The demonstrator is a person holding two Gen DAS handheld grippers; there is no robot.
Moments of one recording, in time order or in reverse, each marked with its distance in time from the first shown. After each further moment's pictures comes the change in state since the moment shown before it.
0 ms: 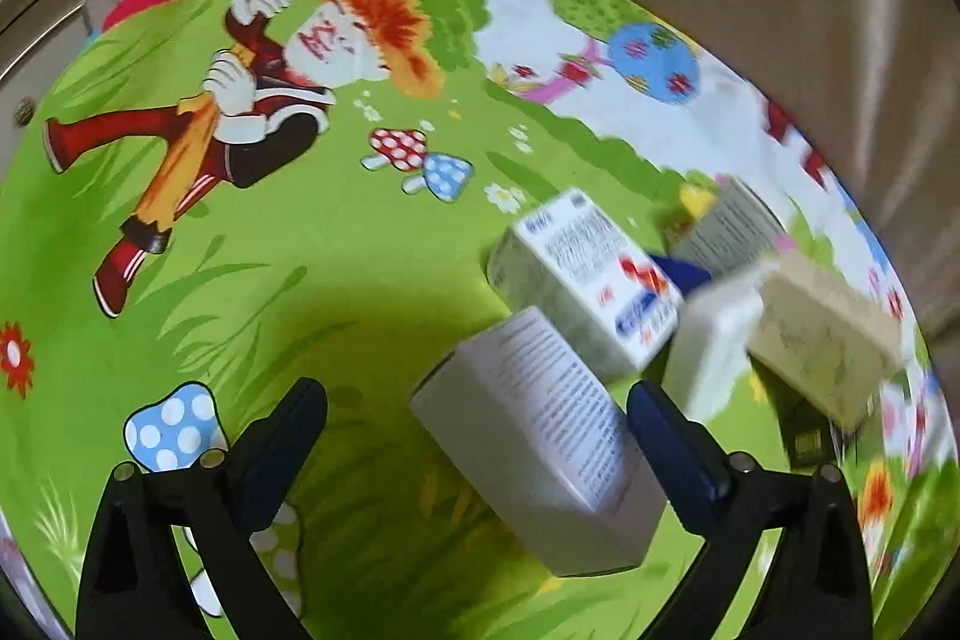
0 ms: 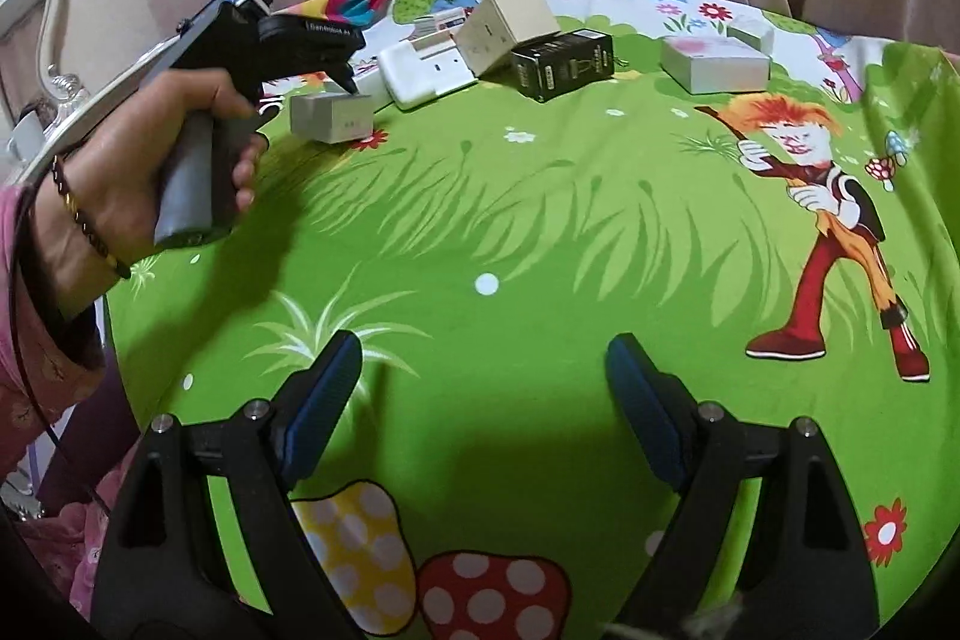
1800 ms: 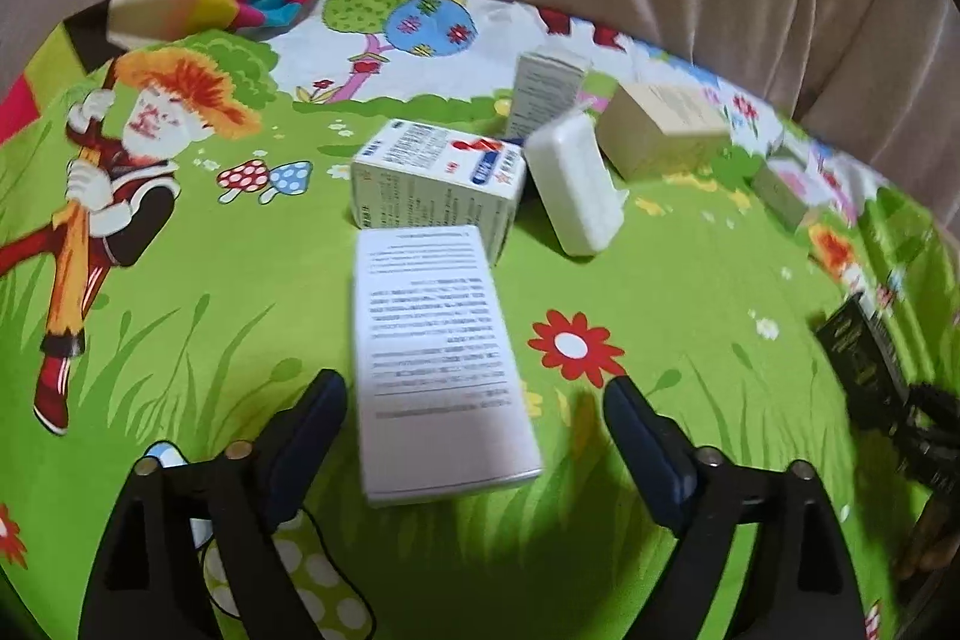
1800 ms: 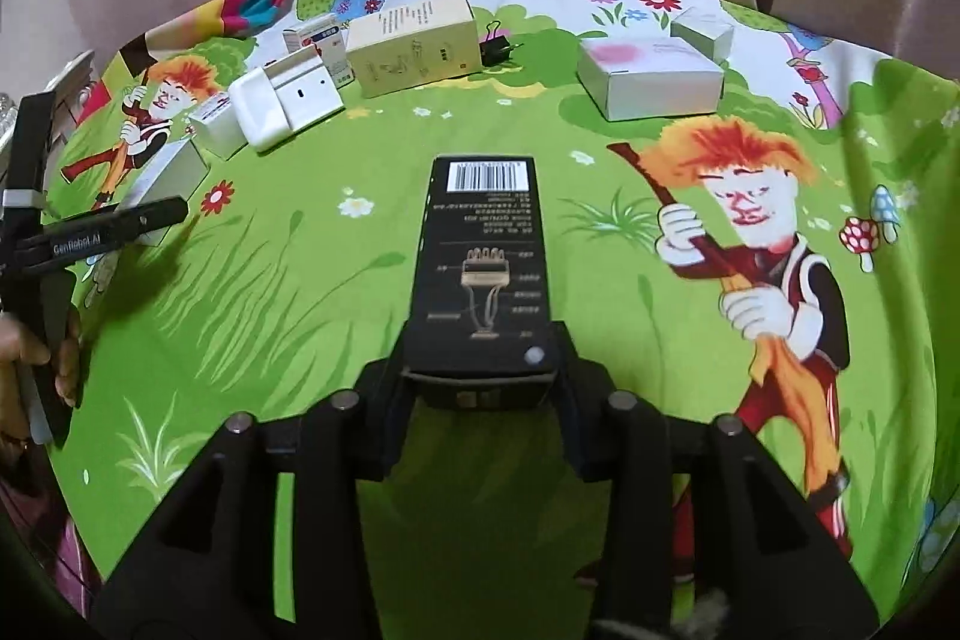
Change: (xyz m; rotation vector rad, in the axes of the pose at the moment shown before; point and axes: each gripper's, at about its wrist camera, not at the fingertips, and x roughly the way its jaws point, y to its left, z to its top) left arm -0.006 -0.003 -0.045 0.513 -0.054 -0.255; right arm 0.058 -0.074 0.072 0.018 0.090 -0.124
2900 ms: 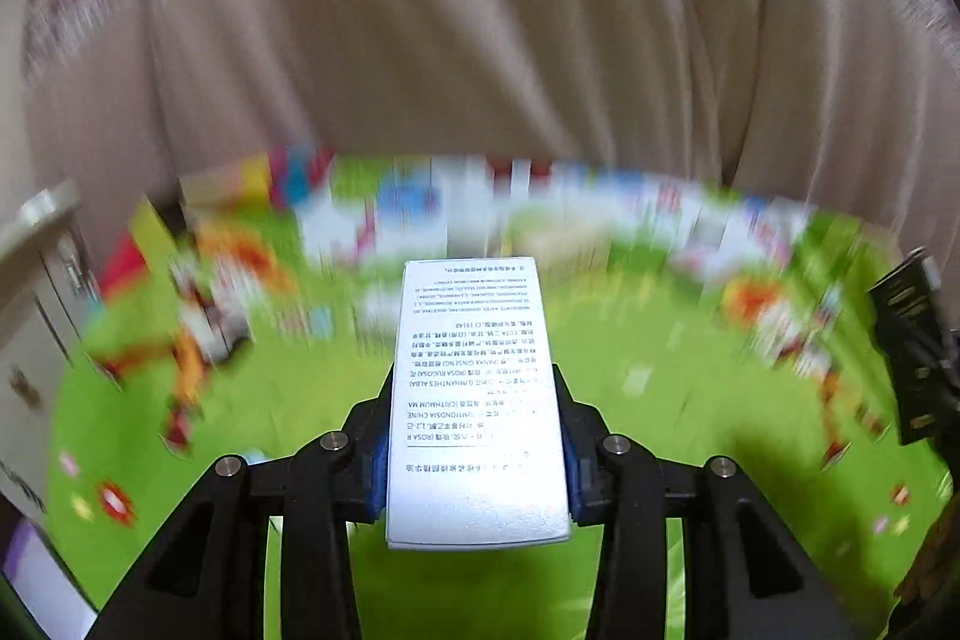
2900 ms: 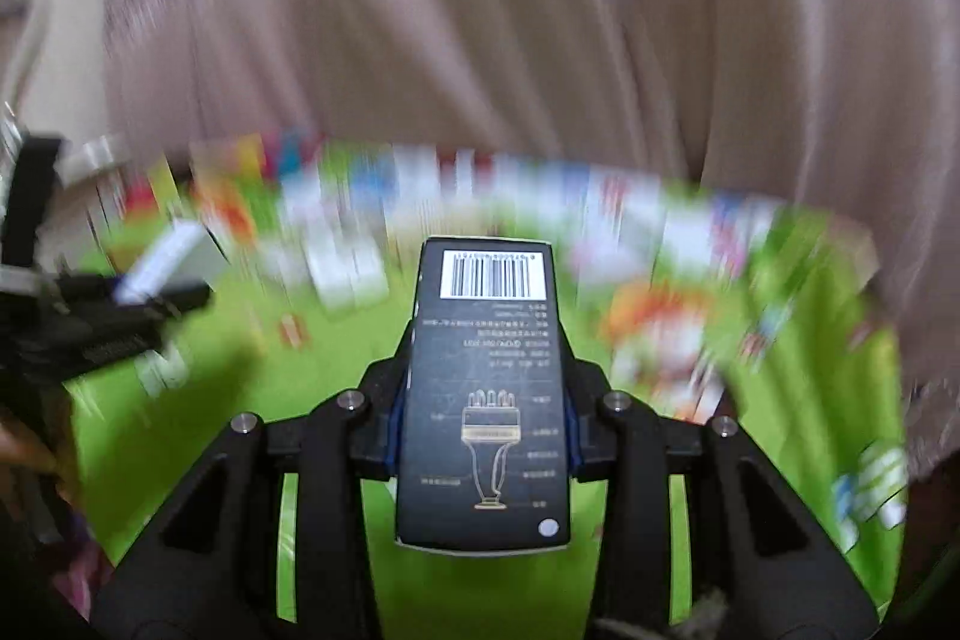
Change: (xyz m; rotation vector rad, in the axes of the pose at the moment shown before) left arm -0.159 -0.071 -0.029 0.107 -0.419 0.082; right arm -0.148 0.061 -0.040 -0.027 -0.551 -0.129
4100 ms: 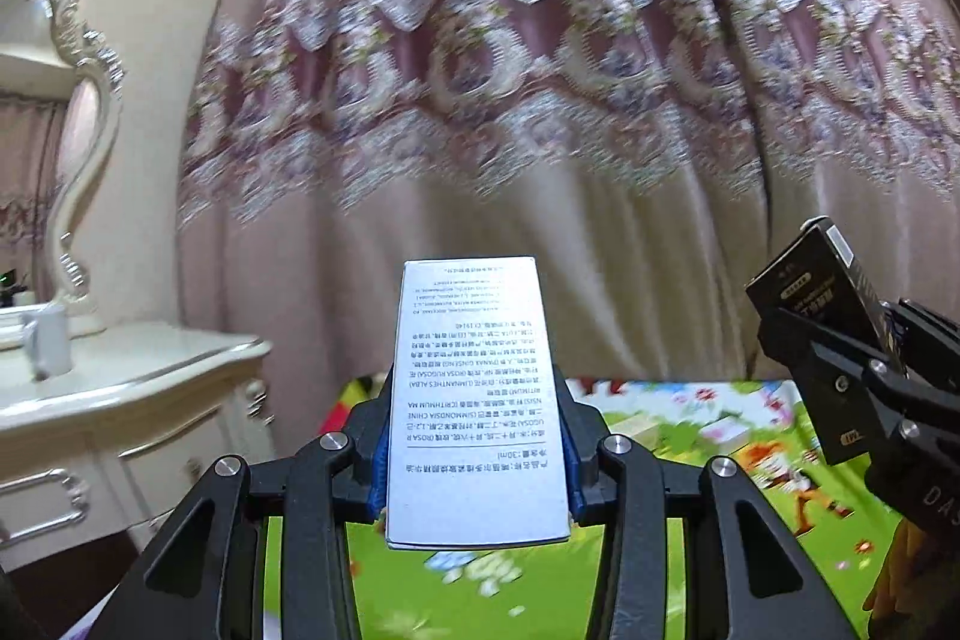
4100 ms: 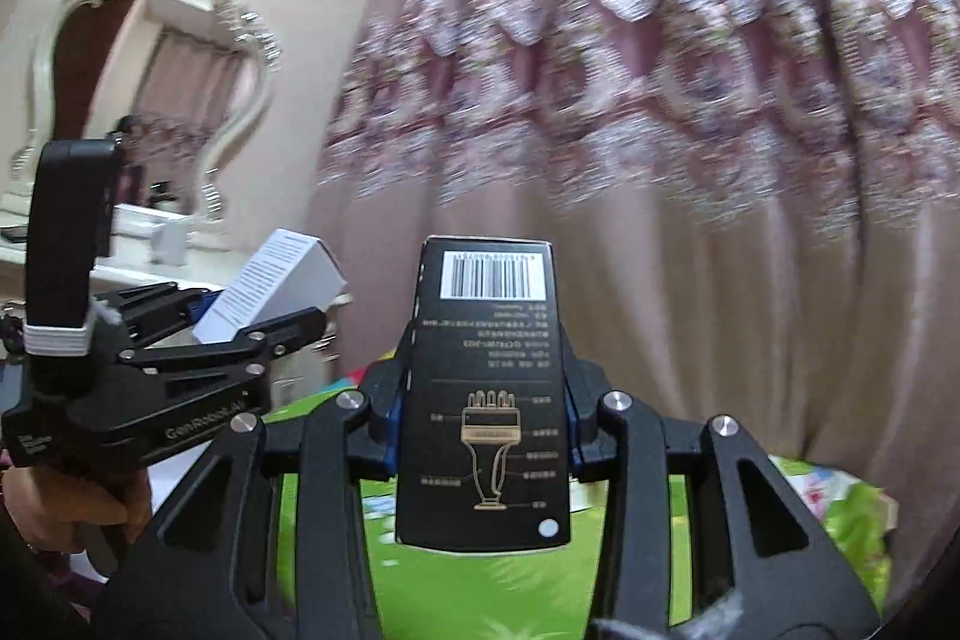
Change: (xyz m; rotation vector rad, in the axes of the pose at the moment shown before) left arm -0.218 0.087 -0.010 -0.061 -0.405 0.184; right arm -0.147 0.161 0.065 -0.250 -0.373 0.377
